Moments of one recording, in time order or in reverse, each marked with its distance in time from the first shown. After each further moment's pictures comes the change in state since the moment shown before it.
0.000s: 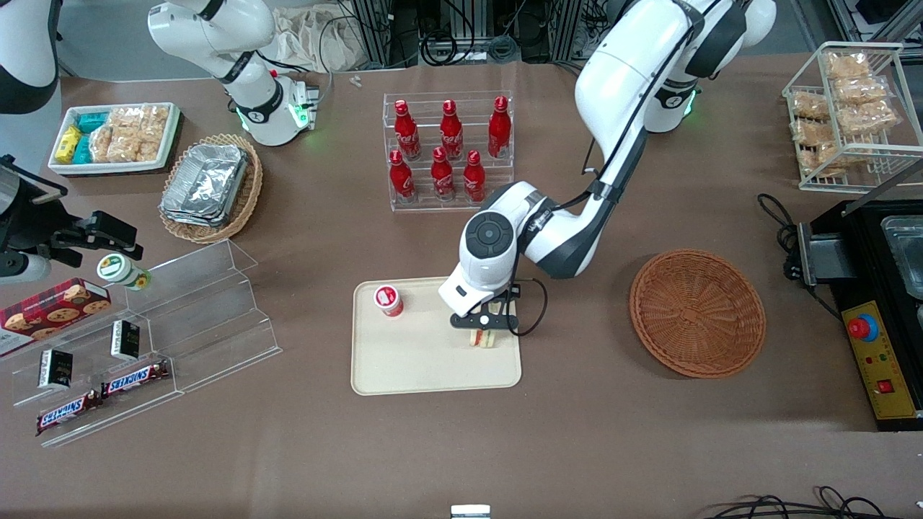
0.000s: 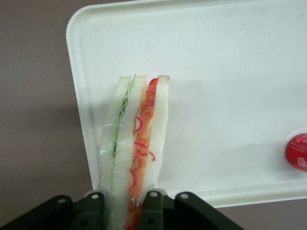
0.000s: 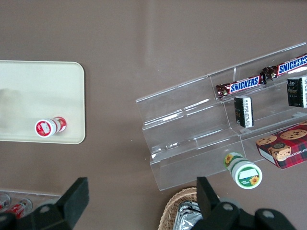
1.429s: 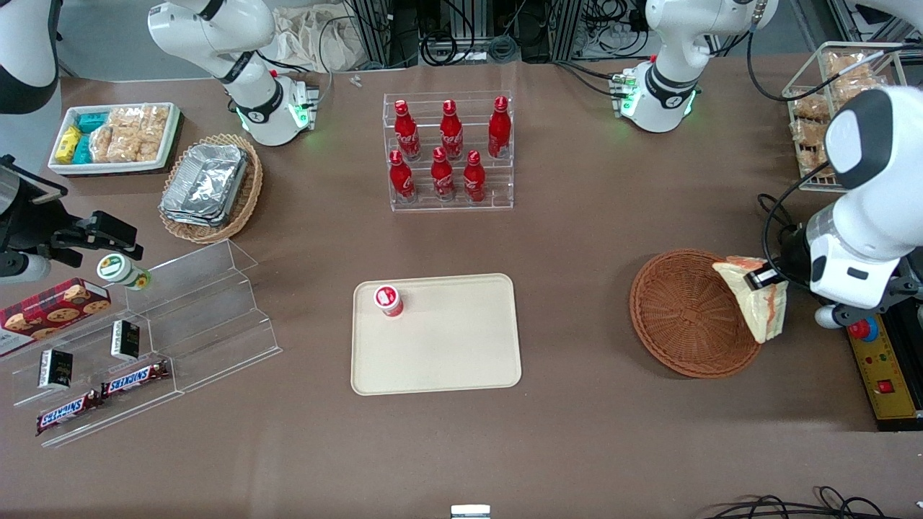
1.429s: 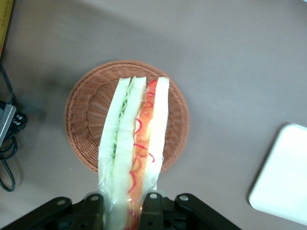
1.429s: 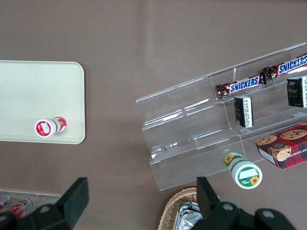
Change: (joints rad) arm 0.550 -0.620 0.067 -0.288 -0.076 -0.348 0.222
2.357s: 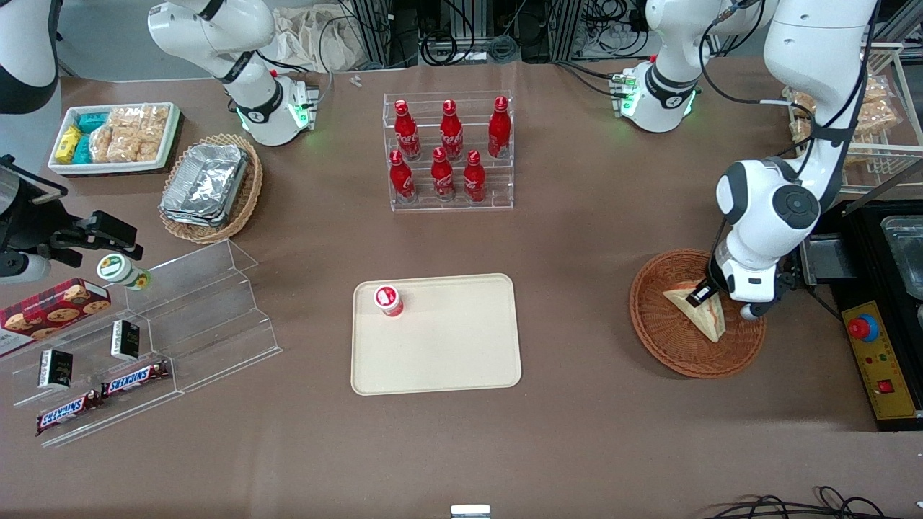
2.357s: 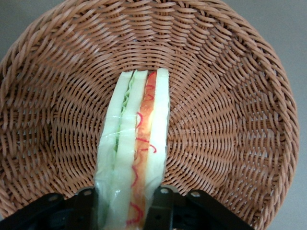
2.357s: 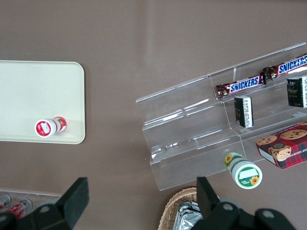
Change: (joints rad) arm 0.041 0.087 0.033 -0.708 -0.002 0.932 -0.247
